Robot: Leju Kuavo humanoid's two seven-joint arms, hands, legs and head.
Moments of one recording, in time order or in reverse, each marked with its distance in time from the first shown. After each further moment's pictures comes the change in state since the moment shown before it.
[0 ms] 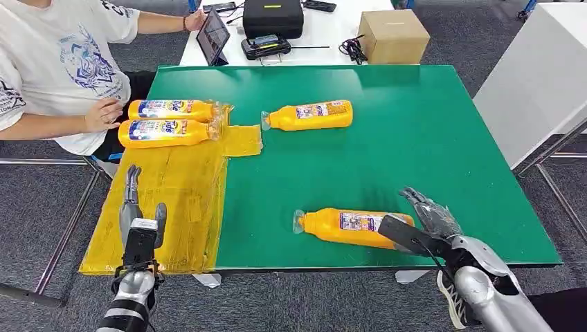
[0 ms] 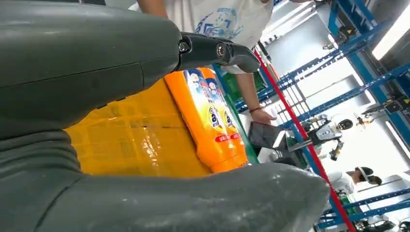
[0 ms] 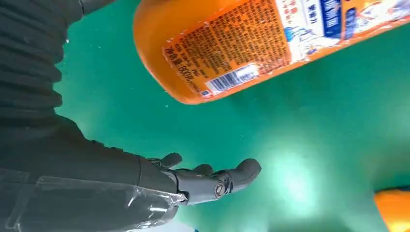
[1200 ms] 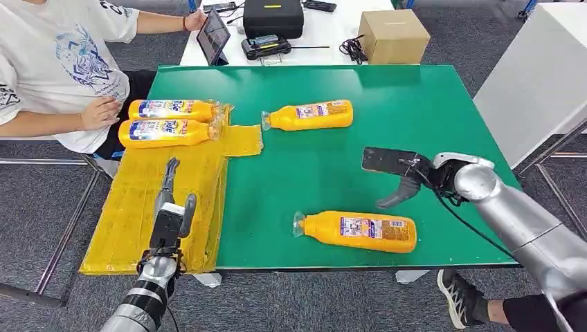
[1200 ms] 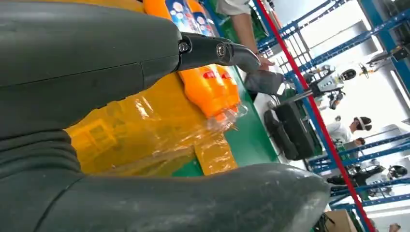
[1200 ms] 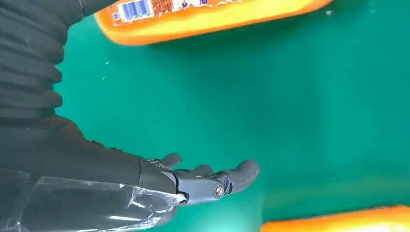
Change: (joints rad) left arm -0.145 -0.034 -0.103 0.226 0.047 -0.074 0.000; right arm -0.752 -0.119 0.585 0.260 -0.738 0.384 0.137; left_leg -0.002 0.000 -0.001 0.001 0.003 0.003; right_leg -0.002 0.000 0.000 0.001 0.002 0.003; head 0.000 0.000
